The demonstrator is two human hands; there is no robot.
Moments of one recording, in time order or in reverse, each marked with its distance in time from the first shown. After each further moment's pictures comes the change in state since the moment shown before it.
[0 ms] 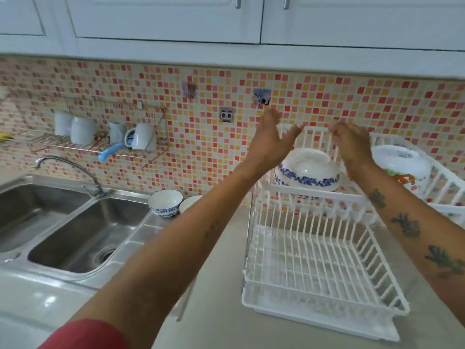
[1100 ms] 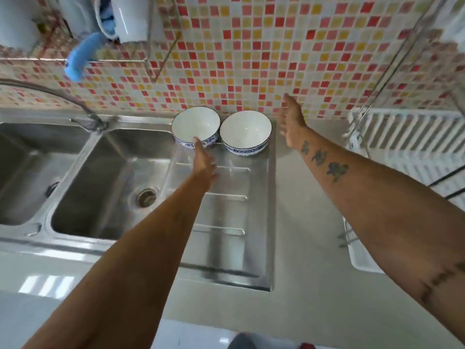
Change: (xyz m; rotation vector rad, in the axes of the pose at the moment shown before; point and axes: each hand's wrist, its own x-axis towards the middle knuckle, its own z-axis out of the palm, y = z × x) left_hand -0.065 -0.429 -0.126 -0.541 0.123 -1.341; right_hand -0.029 0.227 0.380 0.229 -0.265 0.850
